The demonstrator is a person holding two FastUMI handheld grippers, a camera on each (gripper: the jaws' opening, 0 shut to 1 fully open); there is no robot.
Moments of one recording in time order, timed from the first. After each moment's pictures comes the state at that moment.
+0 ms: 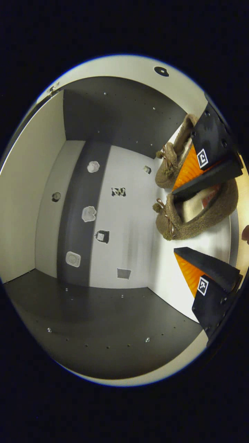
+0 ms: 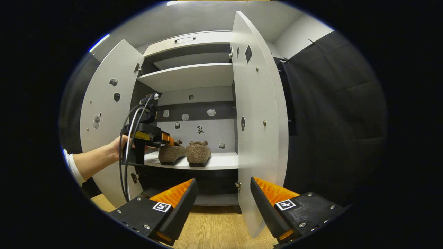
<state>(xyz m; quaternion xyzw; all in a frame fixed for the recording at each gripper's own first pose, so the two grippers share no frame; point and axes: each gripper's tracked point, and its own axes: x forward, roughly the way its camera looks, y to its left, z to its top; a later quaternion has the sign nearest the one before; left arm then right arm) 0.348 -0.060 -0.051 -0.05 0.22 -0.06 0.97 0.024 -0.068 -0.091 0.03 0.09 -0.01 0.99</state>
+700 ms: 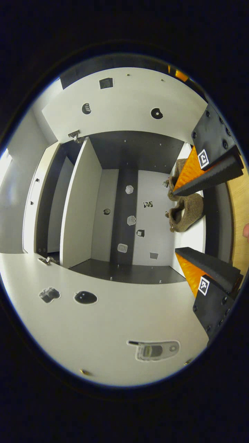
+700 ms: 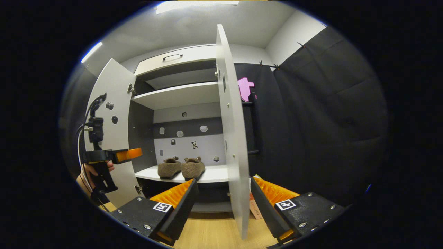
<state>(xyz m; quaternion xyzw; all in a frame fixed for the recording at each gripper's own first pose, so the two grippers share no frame) 0.180 -0.044 0.032 -0.02 0.07 -0.05 1.00 -0.002 -0.132 -0.022 0.04 0.05 -0.05 1.00</state>
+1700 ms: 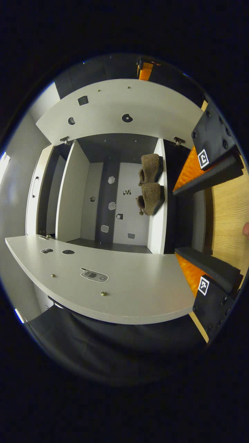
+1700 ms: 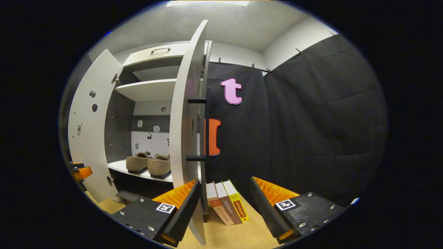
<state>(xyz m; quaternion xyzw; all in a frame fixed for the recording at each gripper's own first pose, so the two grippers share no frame) 0.069 -0.012 -0.032 -0.01 0.09 0.00 1.00 0.018 -0.190 -0.038 0.00 0.06 -0.08 0.99</state>
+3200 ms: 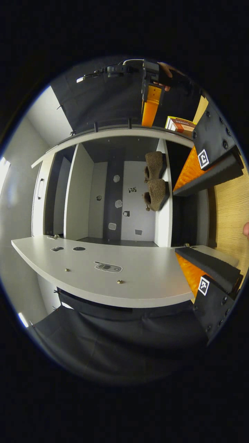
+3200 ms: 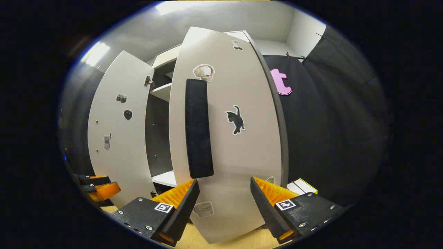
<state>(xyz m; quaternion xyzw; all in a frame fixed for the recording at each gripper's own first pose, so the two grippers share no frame) 0.057 0.005 -0.013 0.01 0.07 0.01 1.00 0.116 -0.010 -0.066 0.07 0.05 0.09 0.99</state>
